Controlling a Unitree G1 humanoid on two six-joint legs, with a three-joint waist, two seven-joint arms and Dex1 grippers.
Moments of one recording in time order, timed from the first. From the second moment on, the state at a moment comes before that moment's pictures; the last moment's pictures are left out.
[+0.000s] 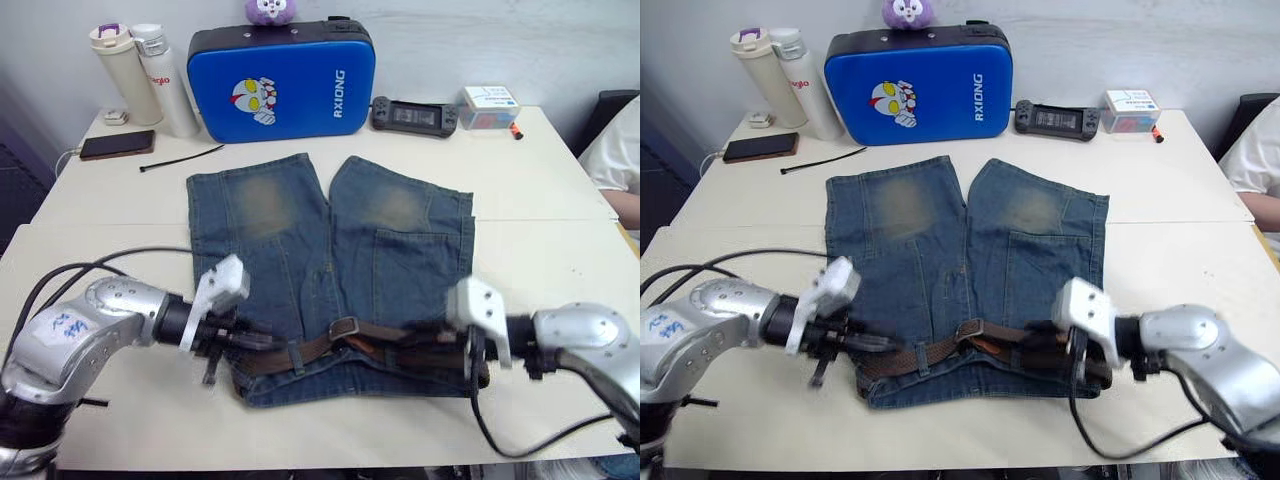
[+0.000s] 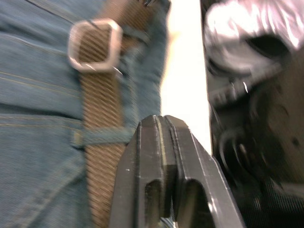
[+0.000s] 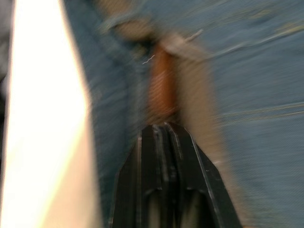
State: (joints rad) left arm -0.34 0.88 0.01 -0.48 -0.73 1.00 -1.00; right arm -0.12 -0.99 -0.01 -0.53 0.56 0.55 0.96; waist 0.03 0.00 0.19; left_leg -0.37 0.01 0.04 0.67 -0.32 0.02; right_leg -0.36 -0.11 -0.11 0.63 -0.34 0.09
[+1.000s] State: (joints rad) left arm -0.55 0.73 -0.29 -0.17 -0.29 0.94 -0.78; right arm -0.49 -0.82 0.26 -0.07 0.21 0.72 1.00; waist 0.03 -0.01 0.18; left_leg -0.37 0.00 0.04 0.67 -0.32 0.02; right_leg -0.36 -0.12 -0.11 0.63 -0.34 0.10
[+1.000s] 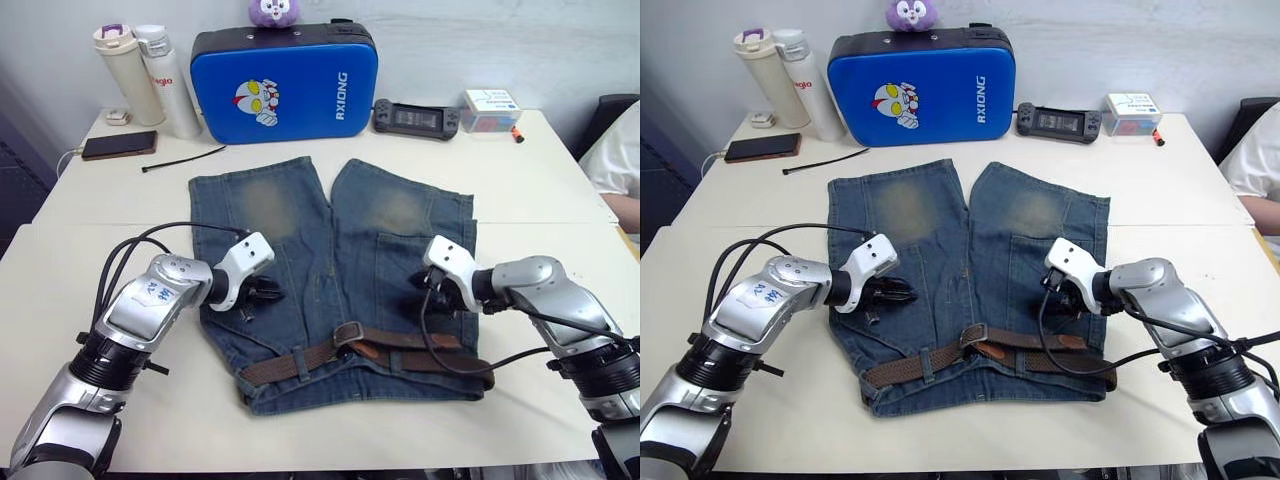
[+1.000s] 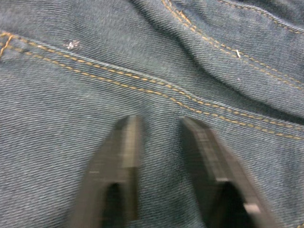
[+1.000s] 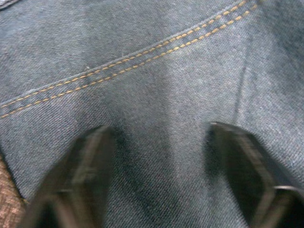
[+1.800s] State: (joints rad) left arm -0.79 0.58 -0.22 0.32 -0.12 0.54 -0.68; right arm -0.76 -0.68 0.23 0.21 0.13 0.57 0.89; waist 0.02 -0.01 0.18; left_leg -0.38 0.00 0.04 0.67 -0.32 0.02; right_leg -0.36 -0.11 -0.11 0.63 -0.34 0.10
